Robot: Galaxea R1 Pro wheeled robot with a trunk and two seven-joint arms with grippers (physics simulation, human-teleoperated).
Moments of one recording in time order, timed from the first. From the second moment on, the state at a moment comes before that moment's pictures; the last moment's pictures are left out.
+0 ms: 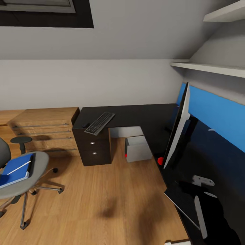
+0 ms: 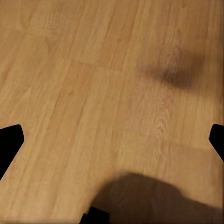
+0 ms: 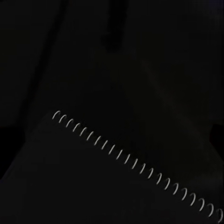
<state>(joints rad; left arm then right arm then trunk) -0.20 0.02 0.23 -0.02 0.17 -0.72 -0.08 -0.30 0.04 -0.33 -1.47 0.06 0.71 -0.06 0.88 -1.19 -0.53</state>
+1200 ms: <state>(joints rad) -0.20 0.02 0.23 -0.02 0.17 -0.72 -0.09 -0.30 -0.02 -0.49 -1.32 0.06 0.59 -0.02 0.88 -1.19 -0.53</state>
